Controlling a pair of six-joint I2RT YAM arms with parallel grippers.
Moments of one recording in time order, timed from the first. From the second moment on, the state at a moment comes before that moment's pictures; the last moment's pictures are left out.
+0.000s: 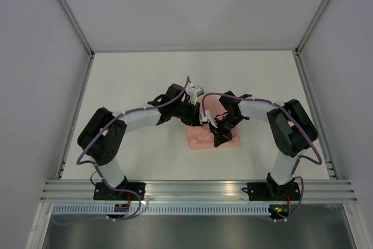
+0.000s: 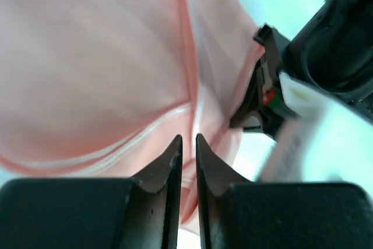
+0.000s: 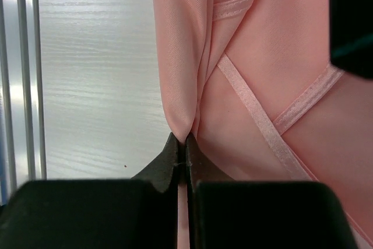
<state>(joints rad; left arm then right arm) -0.66 1.79 1.07 -0.06 0.59 -0.21 0.49 1.78 0.99 -0.73 -0.77 -1.02</state>
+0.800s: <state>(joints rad) -1.21 1.55 0.52 0.67 -0.27 0.25 0.41 2.11 1.25 -1.12 -0.90 -0.99</state>
